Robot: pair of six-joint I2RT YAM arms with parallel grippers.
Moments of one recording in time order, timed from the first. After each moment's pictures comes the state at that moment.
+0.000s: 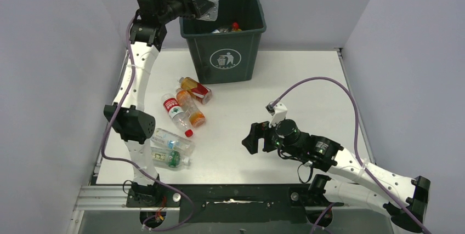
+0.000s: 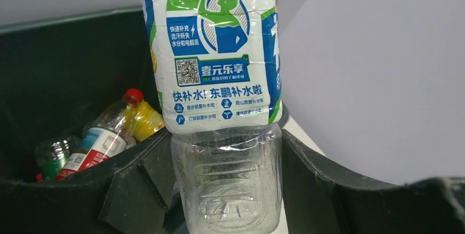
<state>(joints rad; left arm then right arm) -0.21 1.97 2.35 -0.32 0.57 -0.50 1.00 0.84 0.74 -0.46 0.17 0.62</state>
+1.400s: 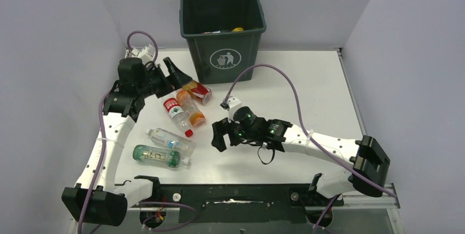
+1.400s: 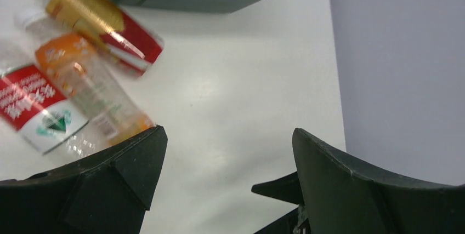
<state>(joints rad) -0.12 1.16 1.25 -0.52 0.40 -0.61 1.05 1.34 0.95 -0.28 0.02 0.48</state>
